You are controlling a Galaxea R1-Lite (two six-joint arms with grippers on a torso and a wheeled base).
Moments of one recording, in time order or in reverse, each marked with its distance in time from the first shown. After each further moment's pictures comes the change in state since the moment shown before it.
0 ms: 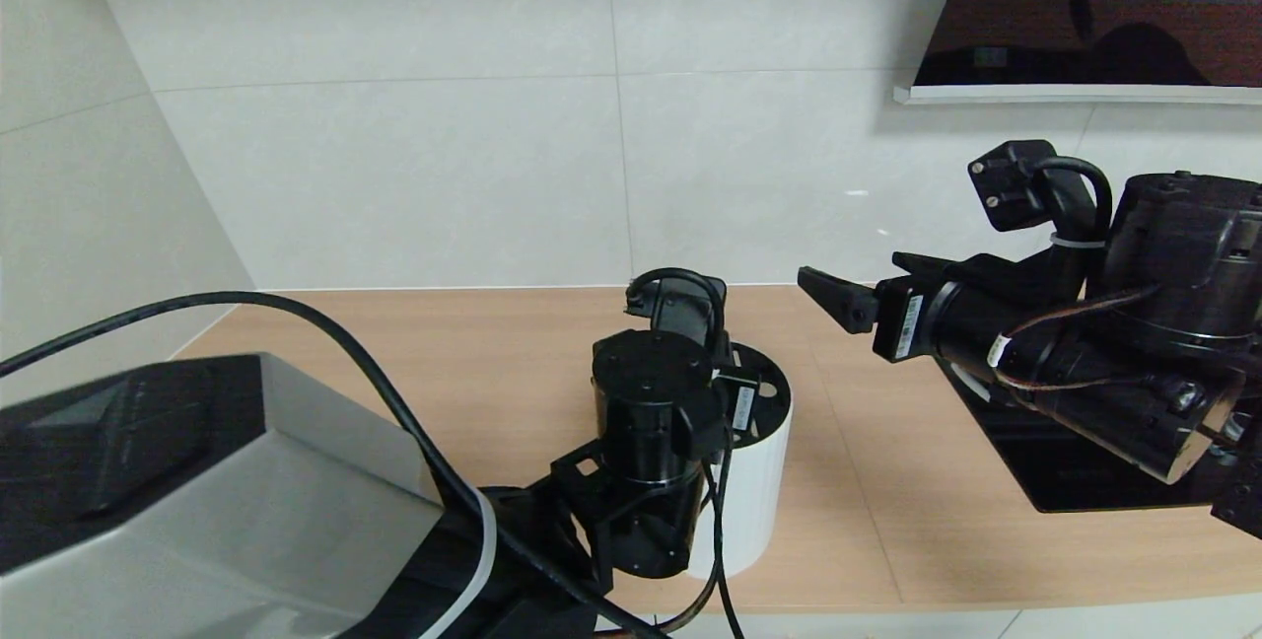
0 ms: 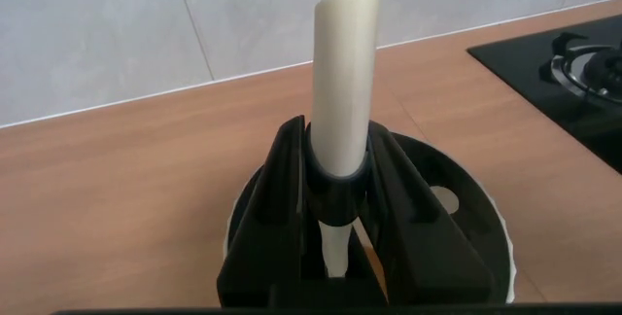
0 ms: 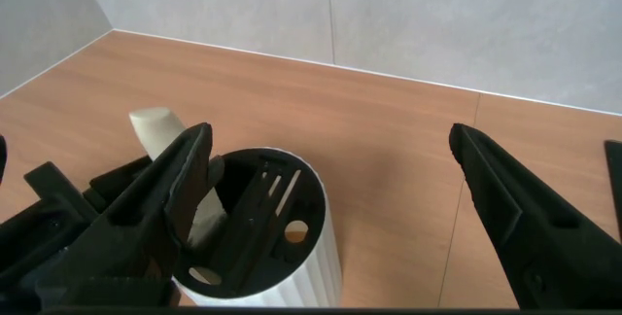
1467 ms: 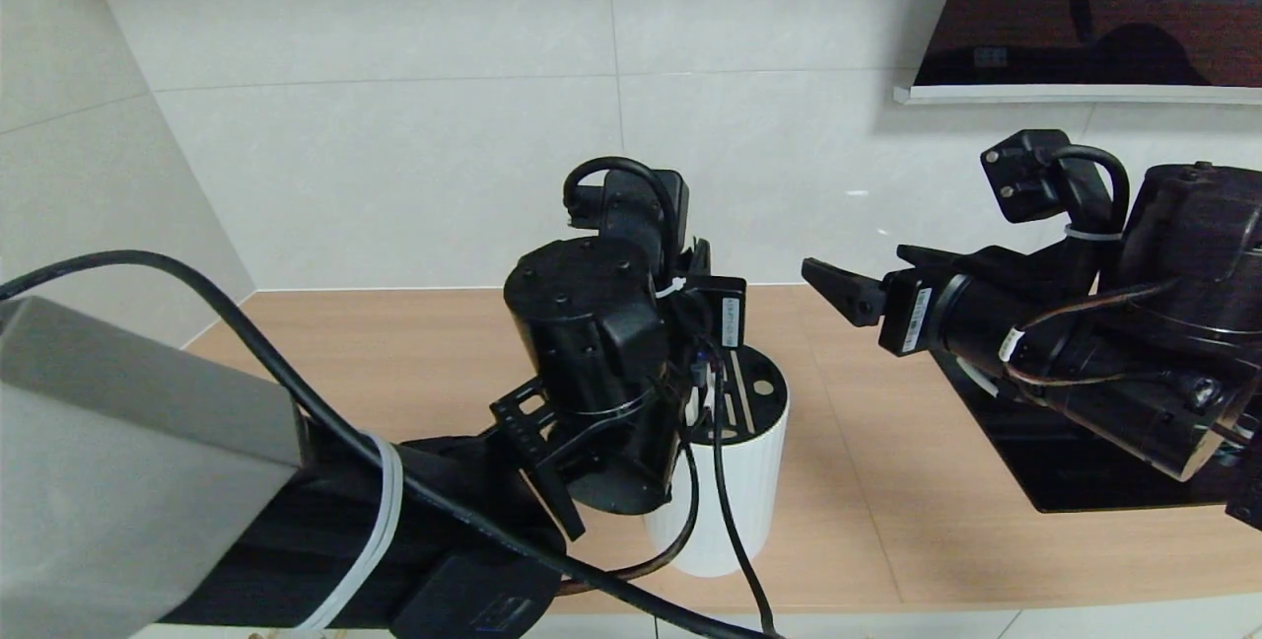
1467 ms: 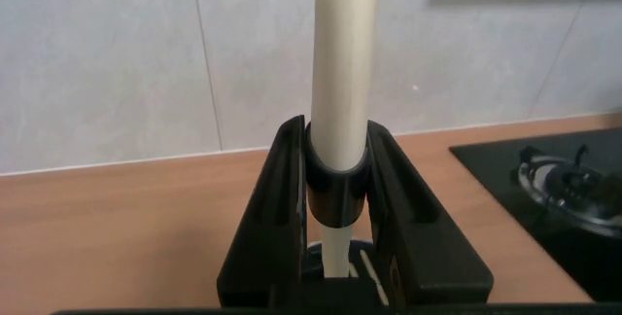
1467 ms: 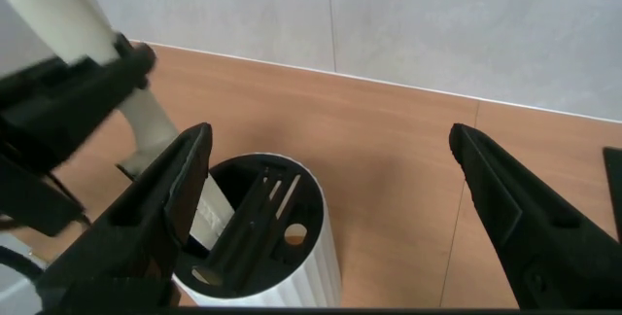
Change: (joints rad) left arm 0.014 -0.109 -0.066 -0.025 -0.005 0.020; right arm 0.000 -0.014 -0.003 0.000 0.003 0.001
